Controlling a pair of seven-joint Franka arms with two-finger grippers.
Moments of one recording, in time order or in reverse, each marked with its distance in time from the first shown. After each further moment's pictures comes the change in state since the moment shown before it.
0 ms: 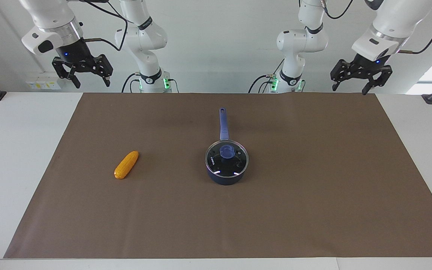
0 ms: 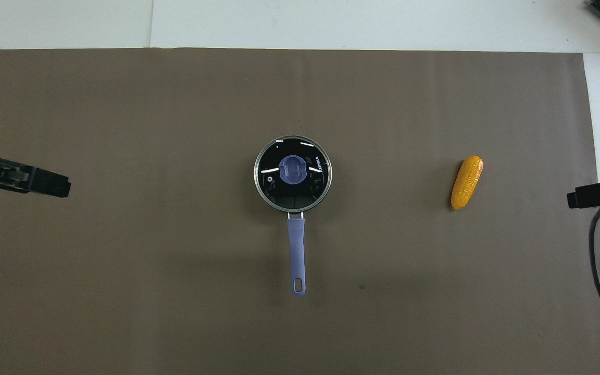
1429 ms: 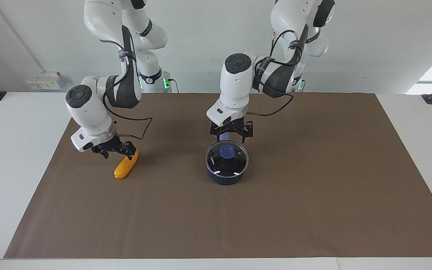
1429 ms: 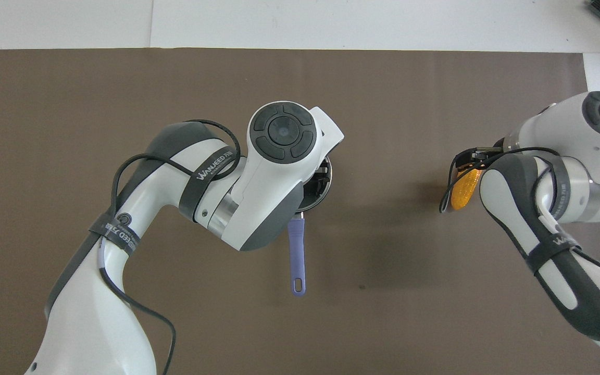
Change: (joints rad) left arm -0.509 0.482 -0.004 0.151 0.066 0.414 -0.656; right arm 0.020 0.396 0.009 -0.282 0.013 0.671 0.191
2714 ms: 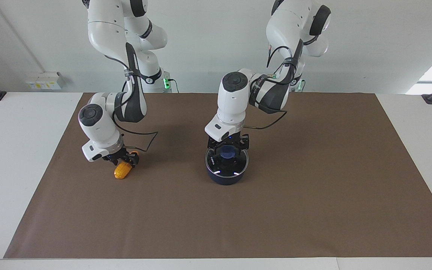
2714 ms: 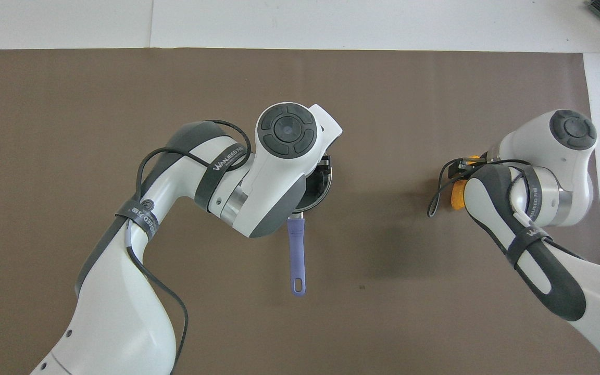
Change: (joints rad) left arm 0.001 0.066 0.007 -0.004 0.000 0.076 -0.028; right arm -0.007 0.055 -0.004 -0.050 0.000 0.075 0.018
